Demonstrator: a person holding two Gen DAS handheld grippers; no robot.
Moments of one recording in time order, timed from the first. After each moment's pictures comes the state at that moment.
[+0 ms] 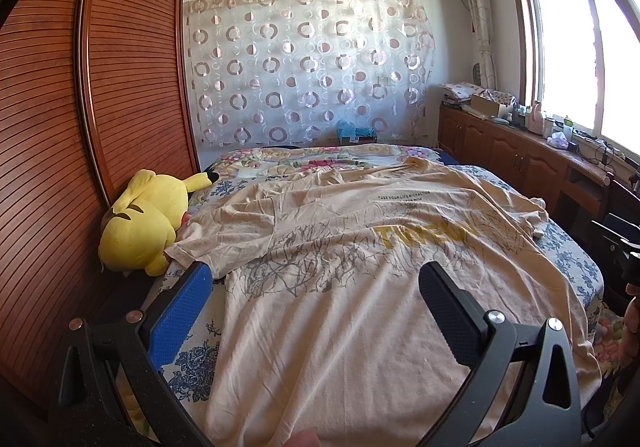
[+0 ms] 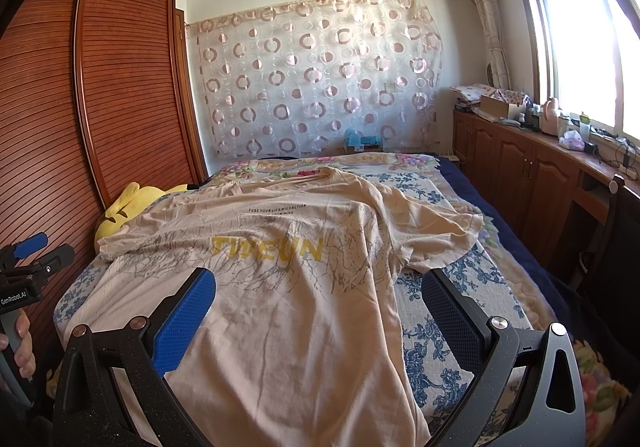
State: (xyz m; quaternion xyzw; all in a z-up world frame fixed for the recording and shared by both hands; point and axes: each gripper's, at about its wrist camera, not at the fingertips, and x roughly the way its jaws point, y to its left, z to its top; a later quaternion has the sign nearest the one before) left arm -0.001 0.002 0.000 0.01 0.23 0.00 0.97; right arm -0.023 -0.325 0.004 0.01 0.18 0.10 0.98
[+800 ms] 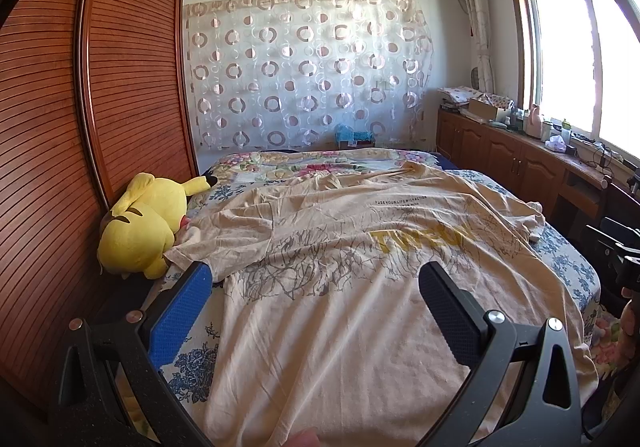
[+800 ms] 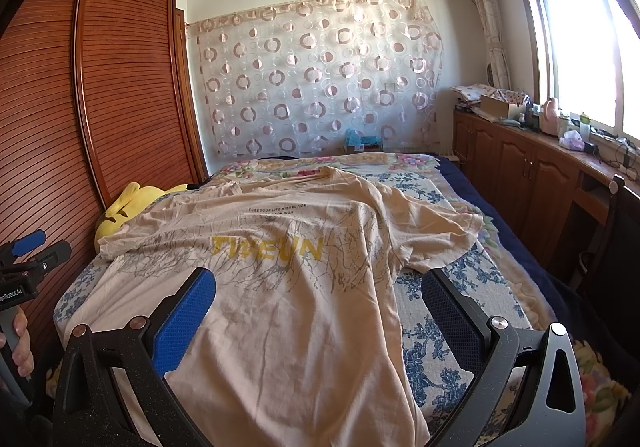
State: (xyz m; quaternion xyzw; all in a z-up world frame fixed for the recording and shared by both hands) left arm -0.001 -0.008 0.007 0.01 0.23 0.00 0.97; right arm -0.024 -0.327 0.004 0.01 0.18 0.09 0.98
